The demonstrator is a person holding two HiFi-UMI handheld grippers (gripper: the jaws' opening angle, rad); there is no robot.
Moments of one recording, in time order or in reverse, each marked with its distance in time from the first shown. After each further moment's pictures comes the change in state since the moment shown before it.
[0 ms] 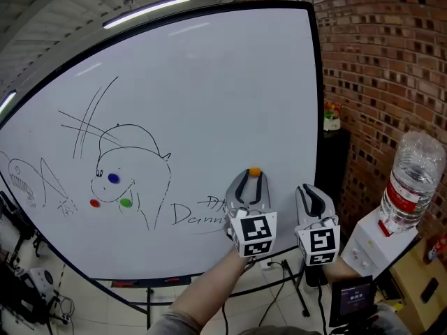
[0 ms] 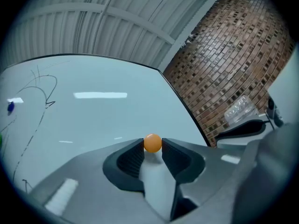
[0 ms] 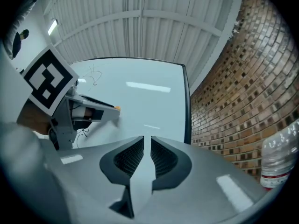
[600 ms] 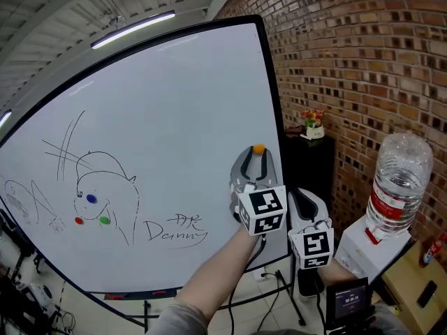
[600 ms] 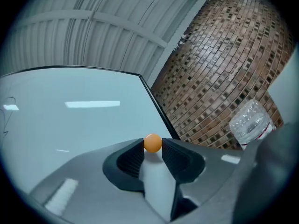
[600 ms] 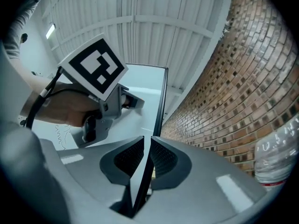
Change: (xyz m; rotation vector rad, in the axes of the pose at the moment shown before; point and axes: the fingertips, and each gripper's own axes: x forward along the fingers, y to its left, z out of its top) left arm 0.091 -0.086 0.082 0.048 -0.072 -0.002; right arm -0.014 -0.081 -0.003 0.022 -0.048 -0.024
